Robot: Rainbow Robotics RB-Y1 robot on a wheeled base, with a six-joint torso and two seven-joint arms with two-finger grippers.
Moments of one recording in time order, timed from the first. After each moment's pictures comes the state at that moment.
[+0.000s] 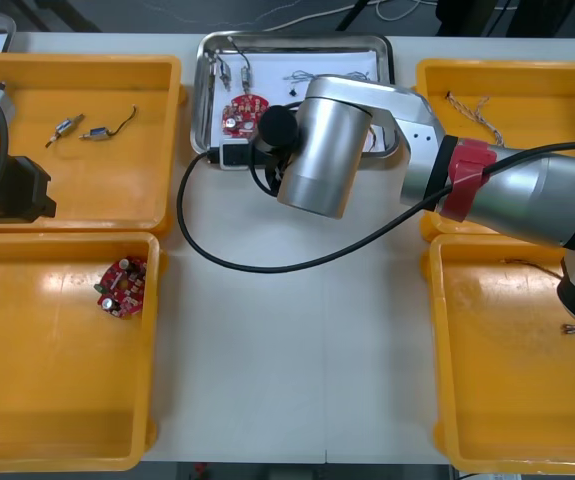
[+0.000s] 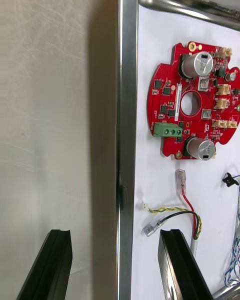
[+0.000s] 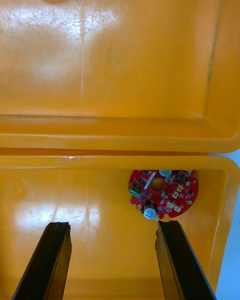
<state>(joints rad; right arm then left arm) -1.23 -0.45 1.14 -1.36 -0.48 1.08 1.85 -0.43 0.89 0.06 -2.13 0.87 1.88 -0.99</state>
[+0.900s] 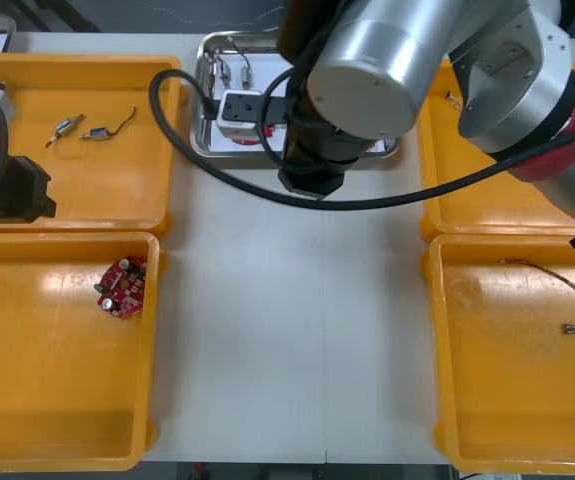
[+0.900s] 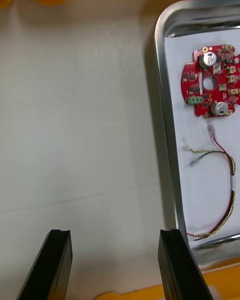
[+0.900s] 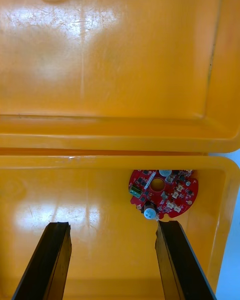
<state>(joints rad) -1.16 -0.52 0.69 -1.79 -0.83 1.68 1.82 -0.43 0.89 0.06 -2.13 0.87 1.88 -0.99</state>
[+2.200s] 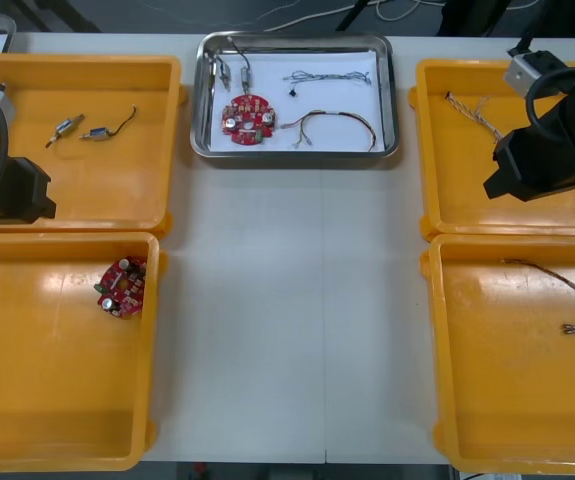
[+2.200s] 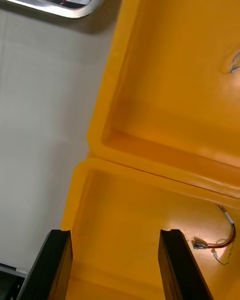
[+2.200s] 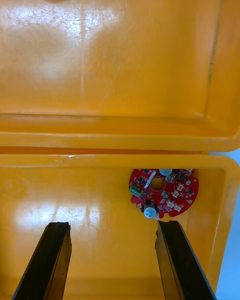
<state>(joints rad) -0.71 -0.91 0.13 -2.07 -1.06 1.91 1.08 -0.43 0.89 0.06 -2.13 0.87 1.88 -0.99</state>
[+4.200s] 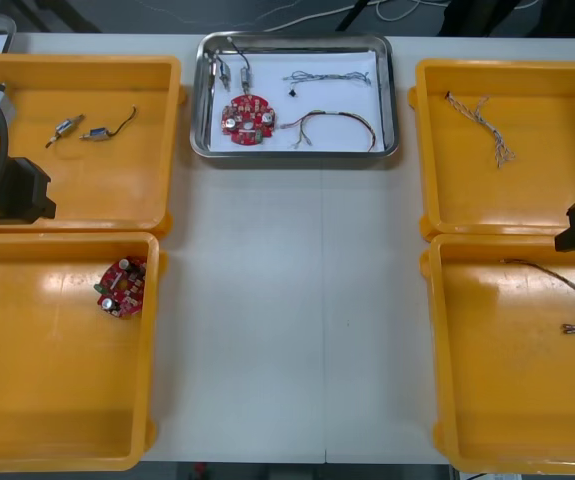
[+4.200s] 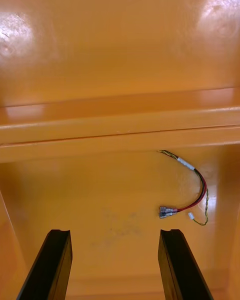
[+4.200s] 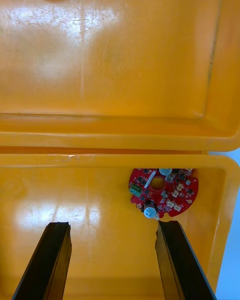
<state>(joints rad) -0.30 -0.90 -0.11 -2.02 -0.90 1.80 1.09 -0.43 0.89 0.06 -2.13 0.87 1.88 -0.99</state>
